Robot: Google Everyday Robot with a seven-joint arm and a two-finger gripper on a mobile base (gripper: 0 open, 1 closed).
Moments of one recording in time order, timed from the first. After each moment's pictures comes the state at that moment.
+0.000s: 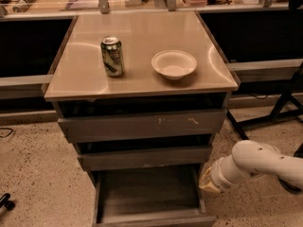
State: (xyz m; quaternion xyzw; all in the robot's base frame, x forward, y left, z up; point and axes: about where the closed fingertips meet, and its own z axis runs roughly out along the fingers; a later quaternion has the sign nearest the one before) arm 0.449 -0.197 0.488 -0.59 0.79 0.12 0.16
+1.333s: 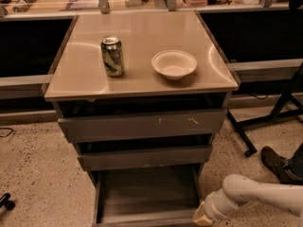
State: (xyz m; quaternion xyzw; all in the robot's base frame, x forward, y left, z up) arm 0.379 -0.193 0.318 -0.57 0.79 0.22 0.10
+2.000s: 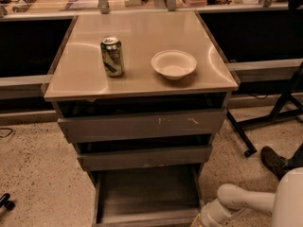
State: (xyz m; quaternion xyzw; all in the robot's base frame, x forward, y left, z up) arm 0.358 -0.180 0.226 -0.54 0.79 0.29 0.07
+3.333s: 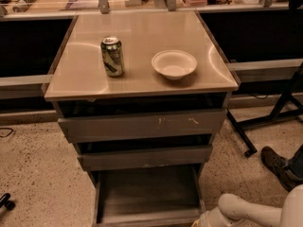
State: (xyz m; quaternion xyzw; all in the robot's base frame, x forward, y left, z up) arm 0.341 -0.176 0.193 -0.60 0.73 0.30 0.12
